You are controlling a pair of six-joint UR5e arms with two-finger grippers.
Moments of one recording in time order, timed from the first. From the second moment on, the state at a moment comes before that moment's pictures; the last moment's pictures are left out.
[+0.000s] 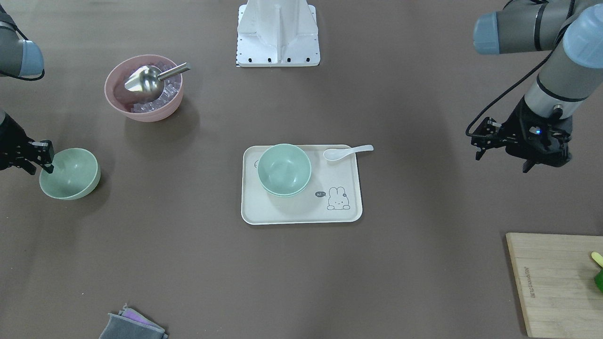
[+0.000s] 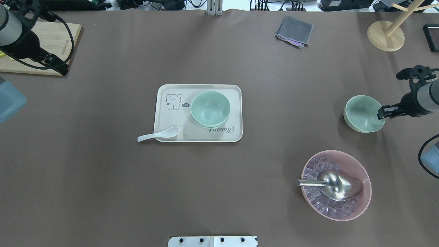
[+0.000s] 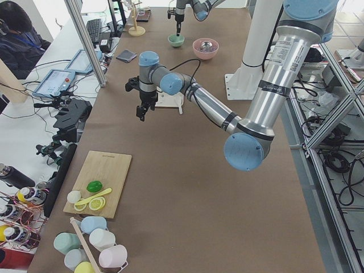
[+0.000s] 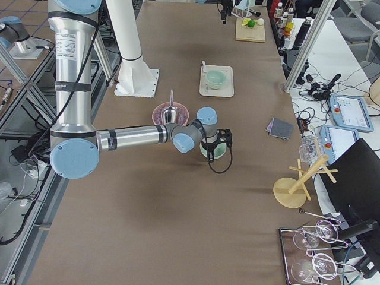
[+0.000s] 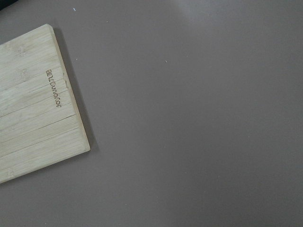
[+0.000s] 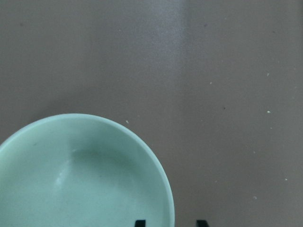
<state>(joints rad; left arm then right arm) -1.07 -1.91 -1.85 -1.50 -2.08 -0.28 0.99 -1.61 1.68 -1.04 2.09 0.71</state>
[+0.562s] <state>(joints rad) -1.07 -1.91 -1.85 -1.50 -2.07 -0.28 0.99 -1.60 1.68 -1.04 2.09 0.71</state>
